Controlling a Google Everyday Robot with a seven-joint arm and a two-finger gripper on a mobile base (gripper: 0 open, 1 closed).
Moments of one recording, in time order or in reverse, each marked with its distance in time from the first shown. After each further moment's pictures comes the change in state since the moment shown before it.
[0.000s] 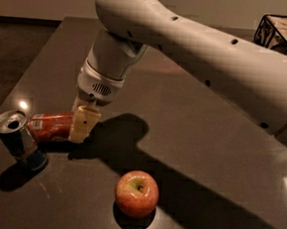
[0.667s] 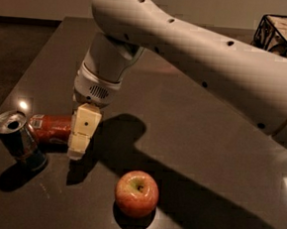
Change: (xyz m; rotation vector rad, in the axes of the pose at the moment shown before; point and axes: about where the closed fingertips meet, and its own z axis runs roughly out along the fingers) arm -0.004 0.004 0.007 -0.016 -0.006 -0.009
